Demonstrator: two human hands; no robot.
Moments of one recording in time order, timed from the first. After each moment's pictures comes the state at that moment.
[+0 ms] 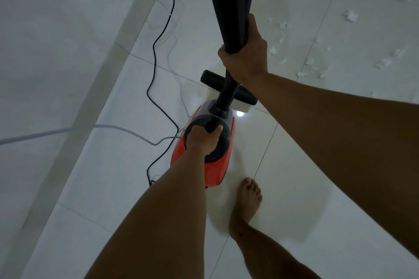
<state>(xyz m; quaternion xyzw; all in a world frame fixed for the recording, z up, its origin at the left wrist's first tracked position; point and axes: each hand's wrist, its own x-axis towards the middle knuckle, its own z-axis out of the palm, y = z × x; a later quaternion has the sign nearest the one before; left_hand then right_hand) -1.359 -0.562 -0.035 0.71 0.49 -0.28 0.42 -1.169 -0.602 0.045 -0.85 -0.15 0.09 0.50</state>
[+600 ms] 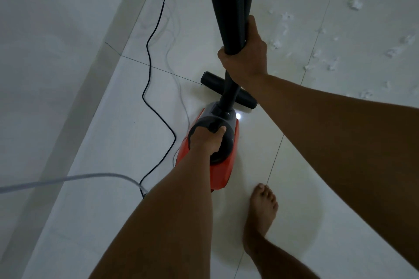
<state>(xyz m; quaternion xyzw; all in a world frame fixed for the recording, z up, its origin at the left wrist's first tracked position) -1.362 -0.538 -0.103 0.68 0.49 -0.30 0.45 -1.189 -0.582 -0.024 -0.85 -0.13 0.07 0.50</state>
